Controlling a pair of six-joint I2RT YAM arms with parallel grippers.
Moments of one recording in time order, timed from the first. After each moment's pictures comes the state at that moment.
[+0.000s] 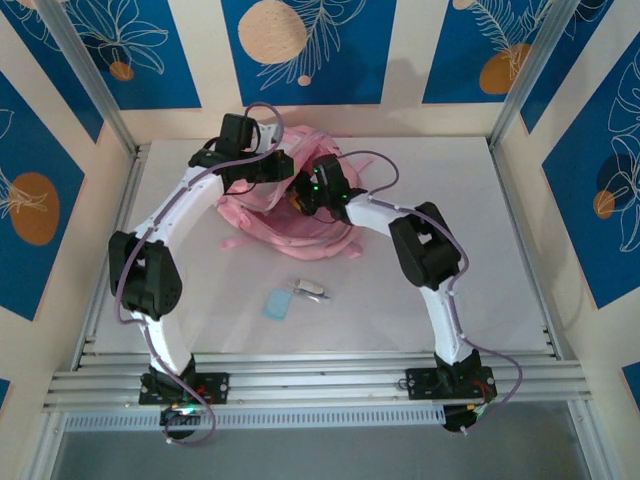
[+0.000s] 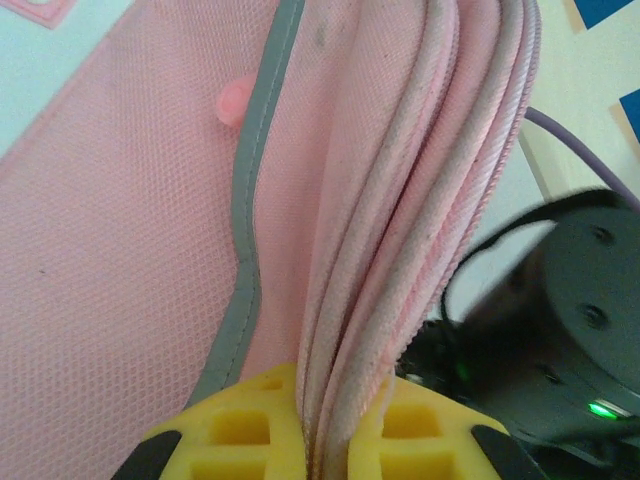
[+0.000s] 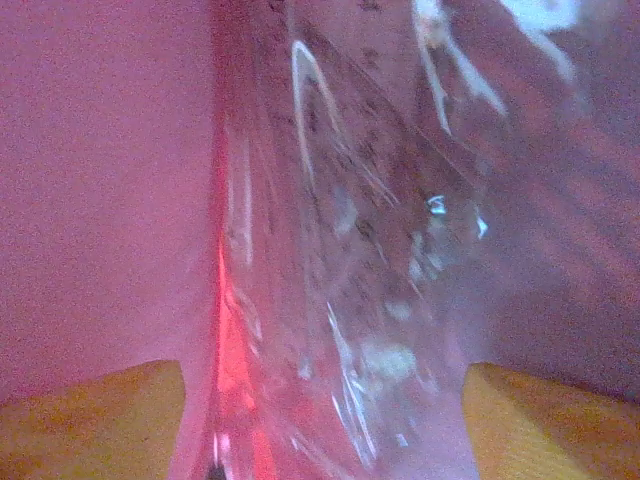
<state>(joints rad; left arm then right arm) -0.36 1.84 1.70 -0.57 0.47 -0.35 0.56 2.18 1.55 0.12 -0.37 1.22</state>
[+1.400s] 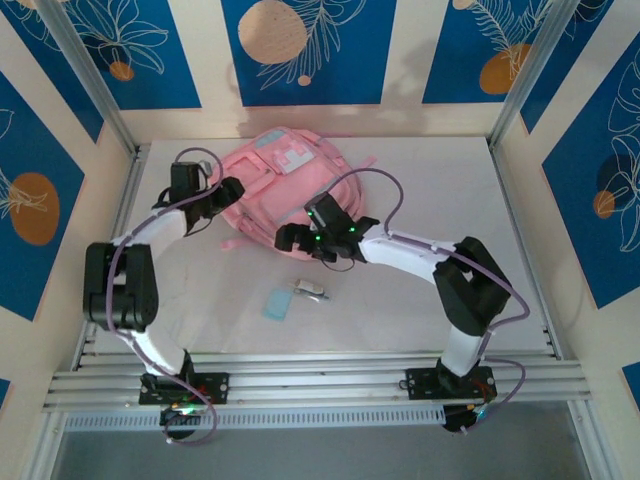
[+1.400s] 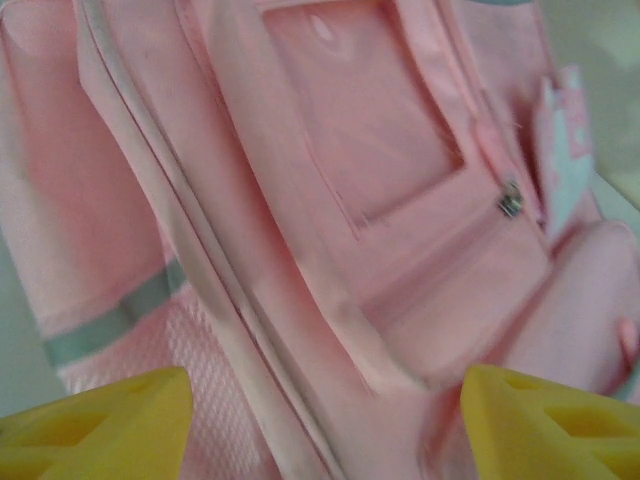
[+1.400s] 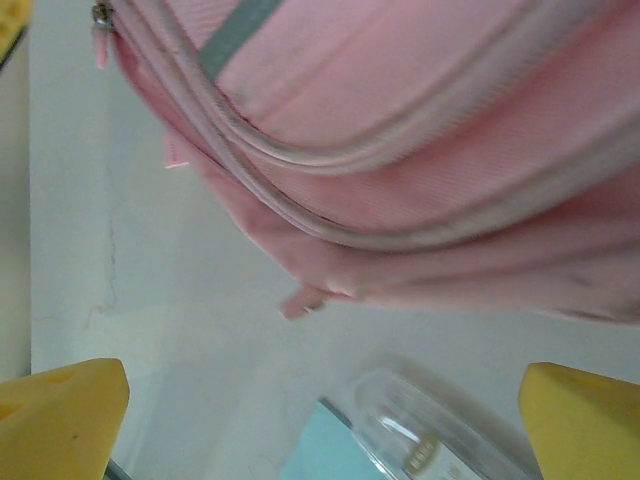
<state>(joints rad) -0.05 1.73 1.12 -0.09 0.34 -0.61 0.78 1.77 1.22 -0.29 -0.17 0.86</state>
